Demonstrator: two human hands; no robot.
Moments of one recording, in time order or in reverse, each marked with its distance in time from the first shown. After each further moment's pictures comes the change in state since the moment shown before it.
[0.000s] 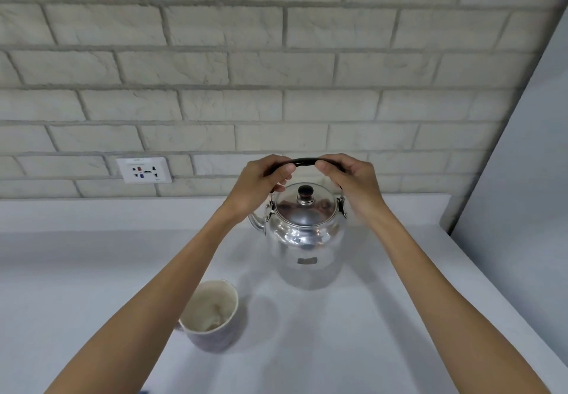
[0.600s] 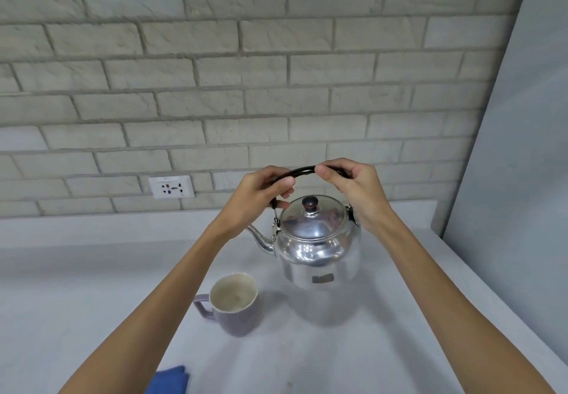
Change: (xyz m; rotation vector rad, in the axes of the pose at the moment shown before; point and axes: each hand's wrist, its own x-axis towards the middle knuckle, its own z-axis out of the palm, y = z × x) left_hand -0.082 0.072 -0.025 -0.053 -0.096 0.039; right_hand -0.065 -0.083 0.016 0.005 -0.037 -0.085
